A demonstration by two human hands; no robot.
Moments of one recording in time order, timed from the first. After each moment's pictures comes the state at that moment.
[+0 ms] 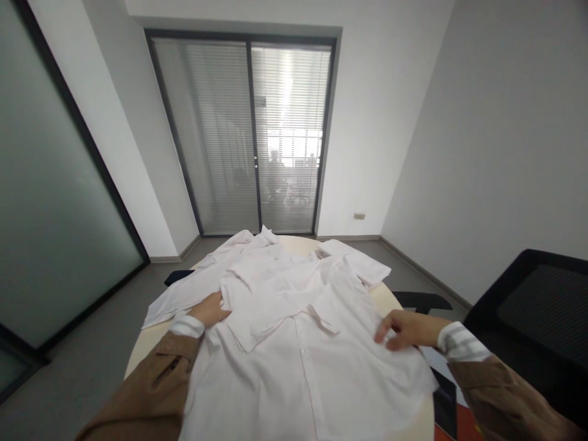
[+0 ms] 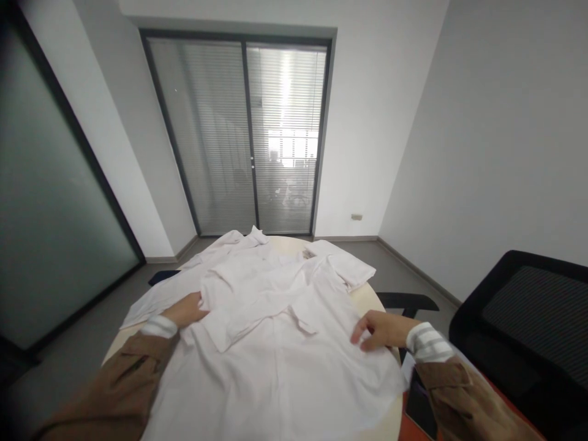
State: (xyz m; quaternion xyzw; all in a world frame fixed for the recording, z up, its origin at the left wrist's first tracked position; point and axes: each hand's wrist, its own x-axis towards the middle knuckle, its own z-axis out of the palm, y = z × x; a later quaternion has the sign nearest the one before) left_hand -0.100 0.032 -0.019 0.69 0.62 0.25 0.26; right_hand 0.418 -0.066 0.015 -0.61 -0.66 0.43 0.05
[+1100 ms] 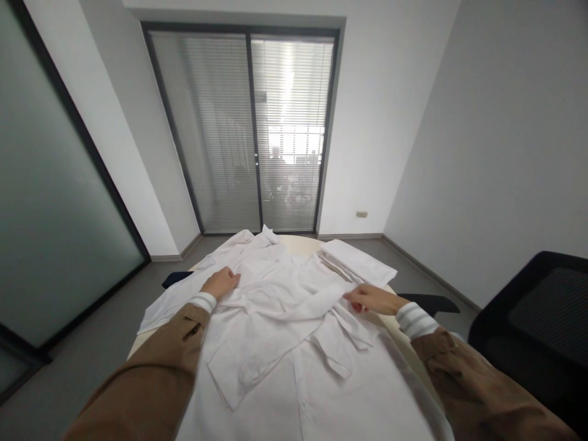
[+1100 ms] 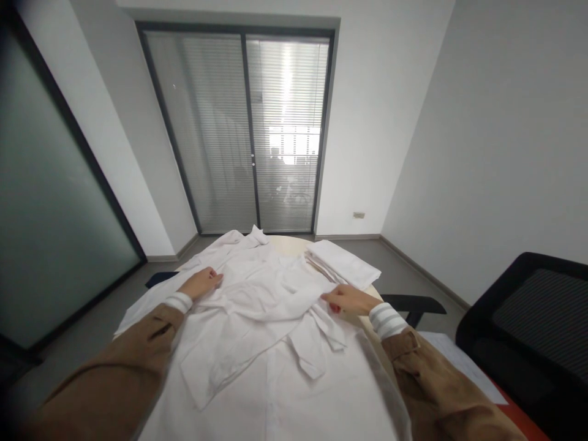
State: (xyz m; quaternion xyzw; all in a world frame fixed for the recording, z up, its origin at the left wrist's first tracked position) left_hand -0.091 0.129 -0.024 0.67 0.70 0.17 0.18; right_hand 0.369 0.013 0.010 -0.58 -0.73 0.34 0.12
